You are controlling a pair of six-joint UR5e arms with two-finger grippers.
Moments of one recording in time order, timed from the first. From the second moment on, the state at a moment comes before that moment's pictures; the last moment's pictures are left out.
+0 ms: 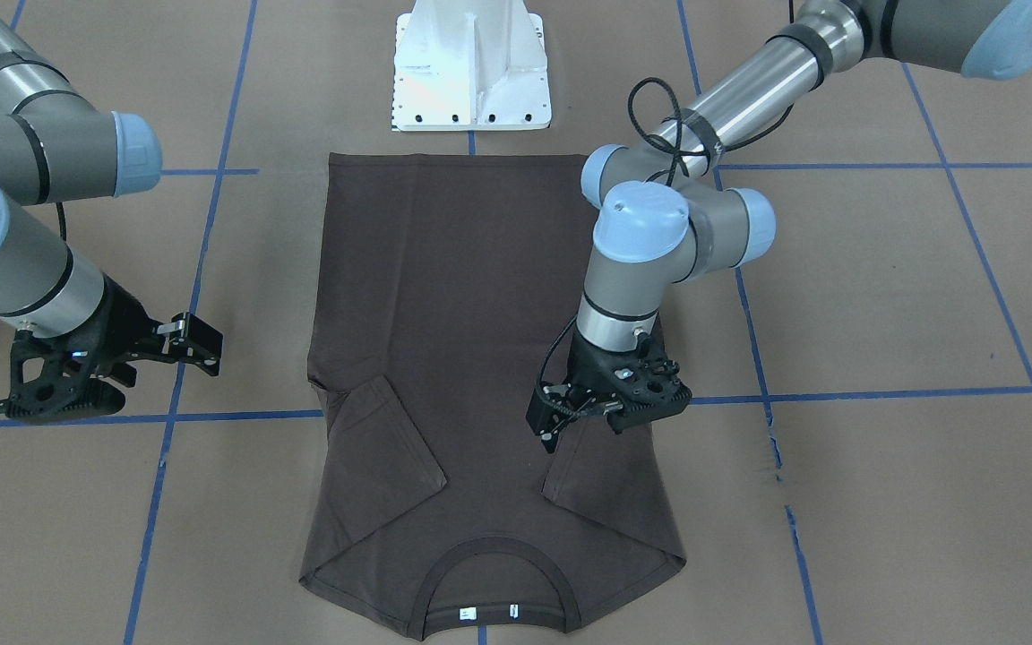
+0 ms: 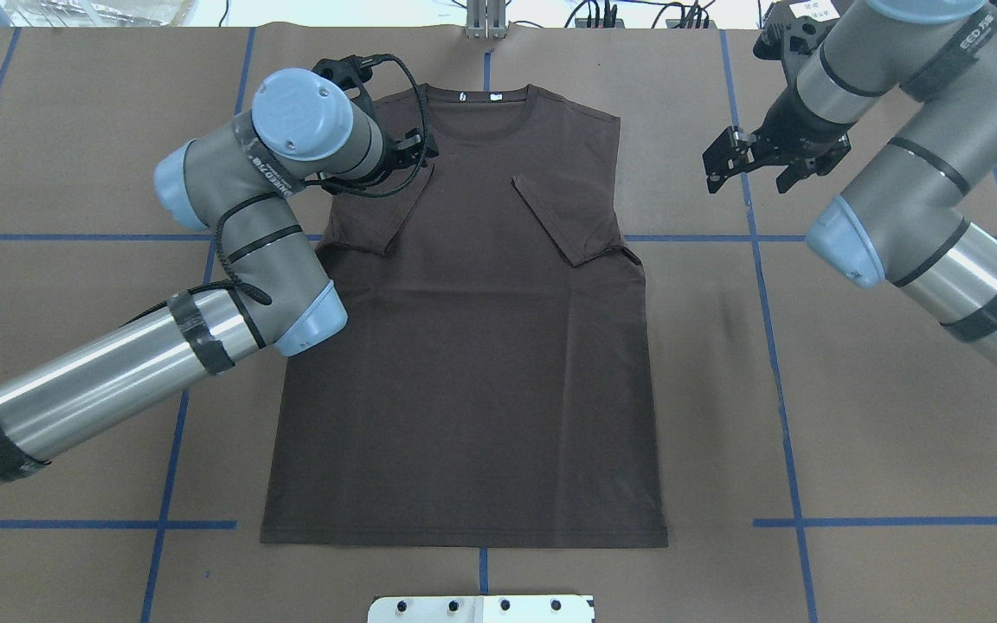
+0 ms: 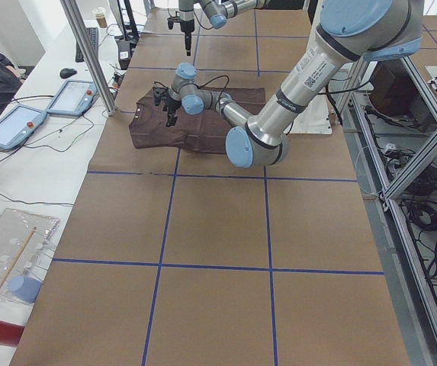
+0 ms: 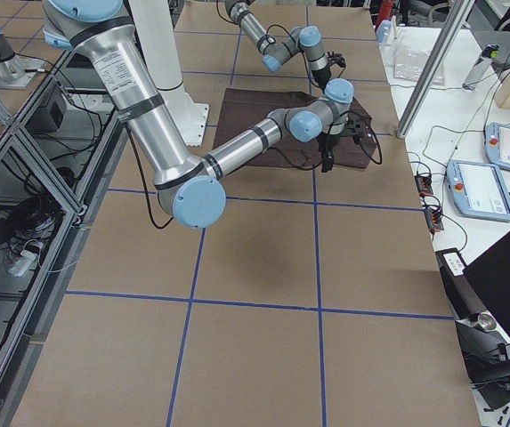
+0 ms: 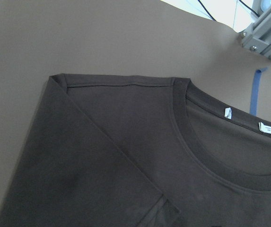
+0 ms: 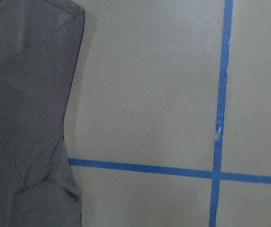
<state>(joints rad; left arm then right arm) -0.71 -2.34 -1.30 -2.05 -1.74 -1.41 0.97 -1.10 1.64 -1.49 2.24 0.80</state>
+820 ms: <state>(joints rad) -0.72 -1.98 -1.80 -1.88 -1.82 -1.22 0.33 -1.43 2.06 -1.36 1.72 1.50</state>
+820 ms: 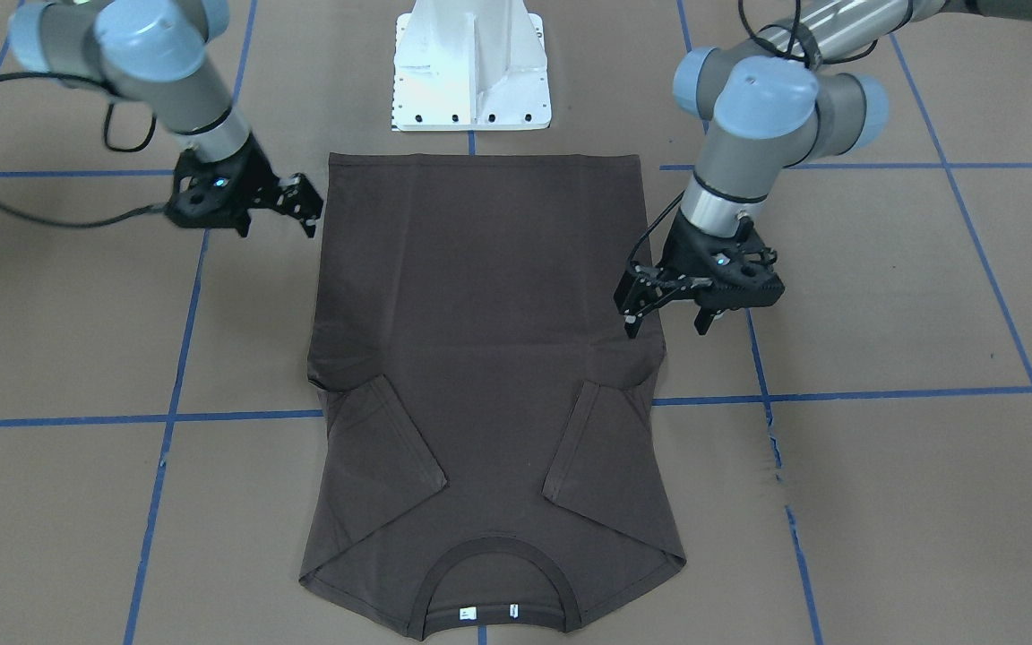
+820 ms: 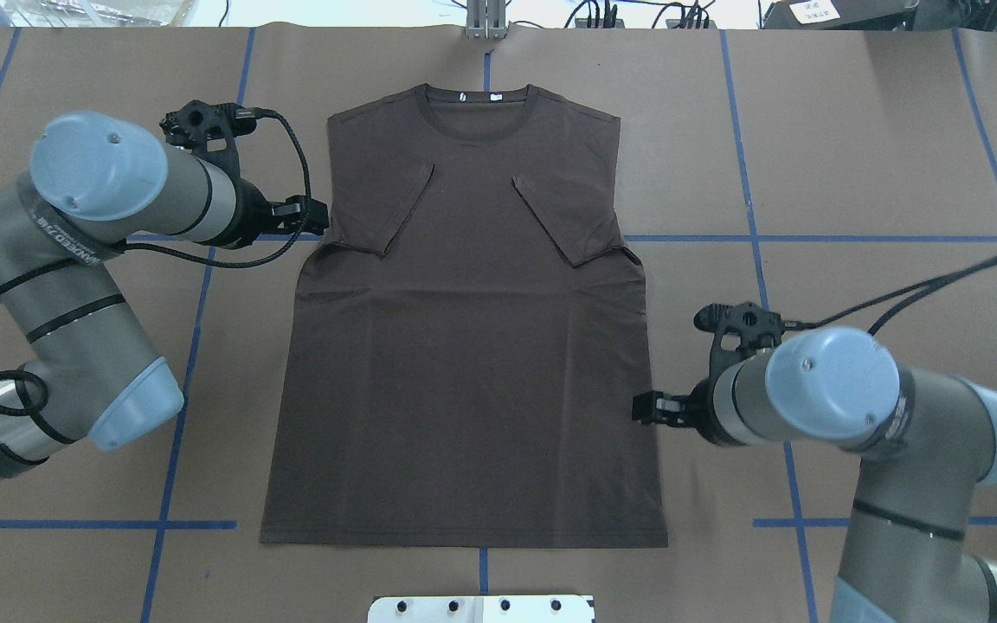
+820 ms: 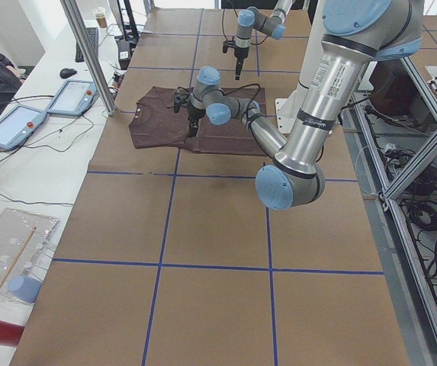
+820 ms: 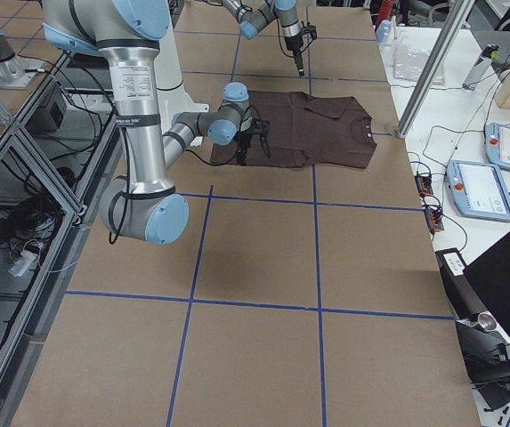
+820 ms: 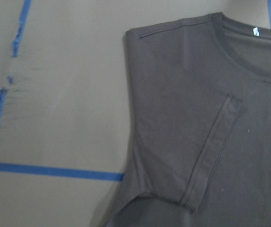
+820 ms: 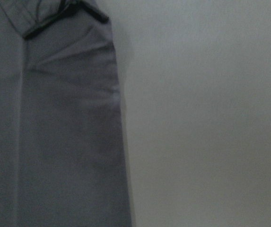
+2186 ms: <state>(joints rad) -0.73 -1.95 -1.82 -1.88 -1.82 -1.22 0.10 -1.46 2.06 -1.37 1.58 1.63</state>
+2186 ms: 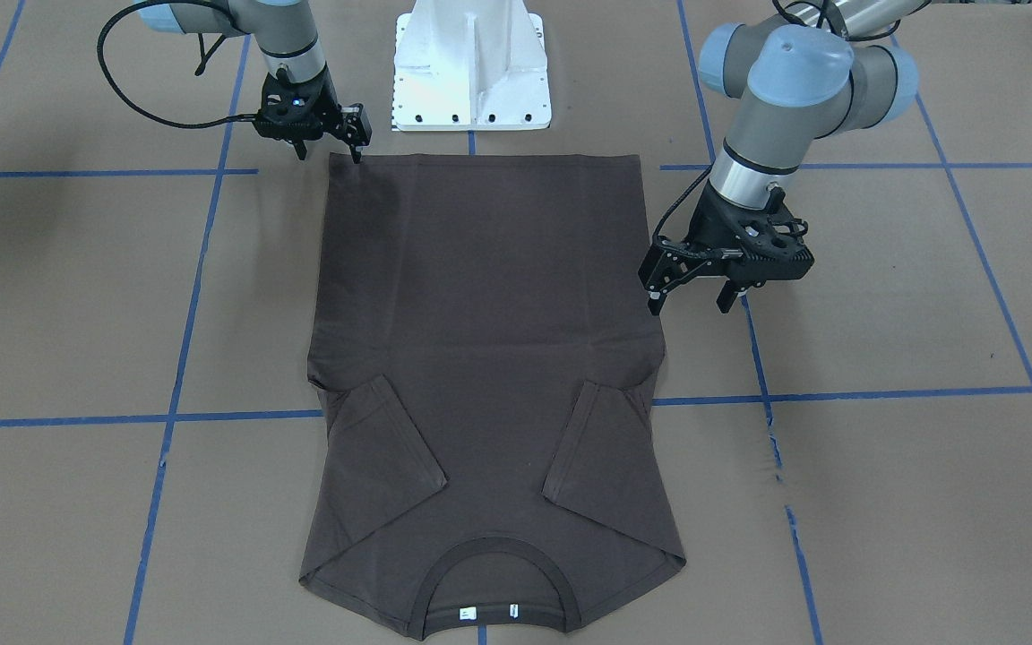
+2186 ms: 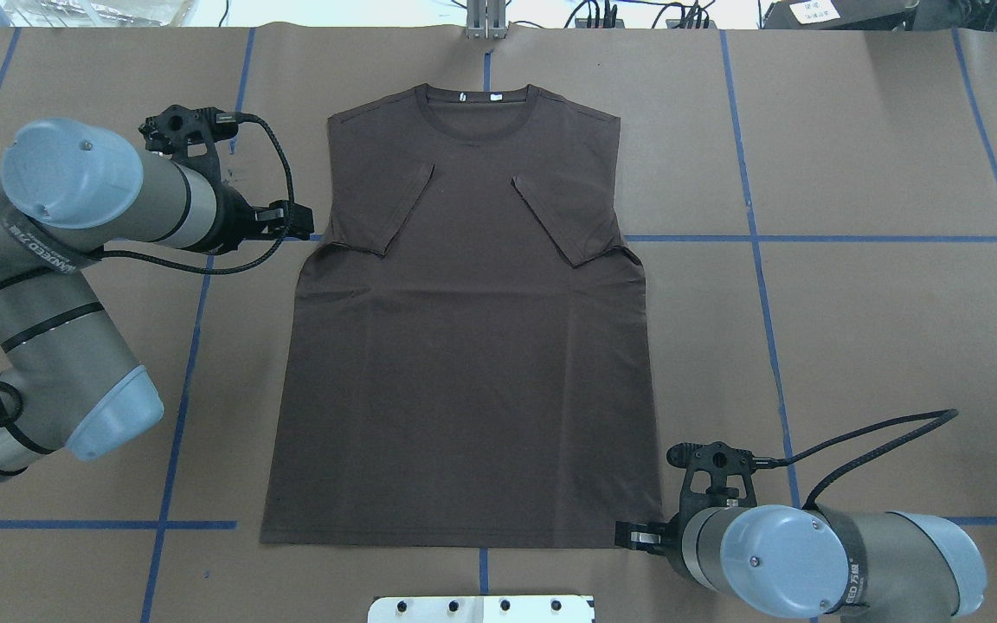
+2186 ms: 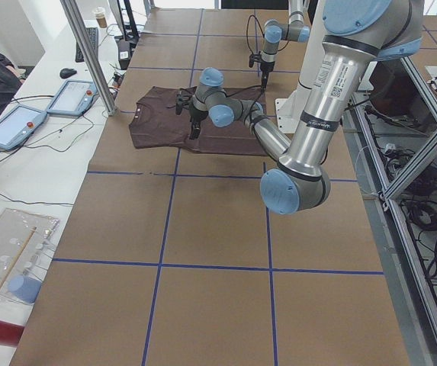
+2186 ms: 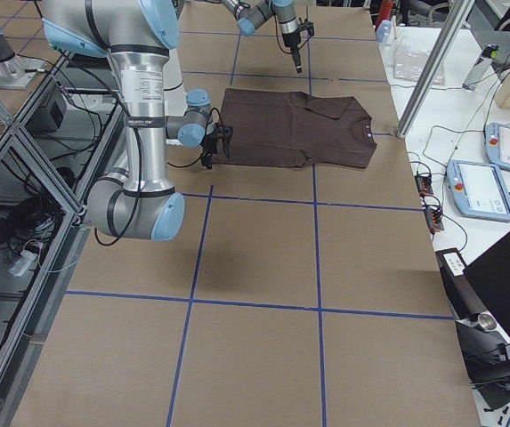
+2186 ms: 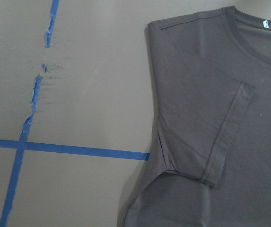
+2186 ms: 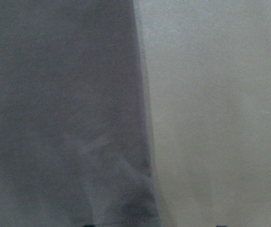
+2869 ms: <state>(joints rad) -0.73 -1.95 -1.82 -1.88 -1.82 -1.22 0.10 -1.46 2.06 -1.36 1.58 1.63</state>
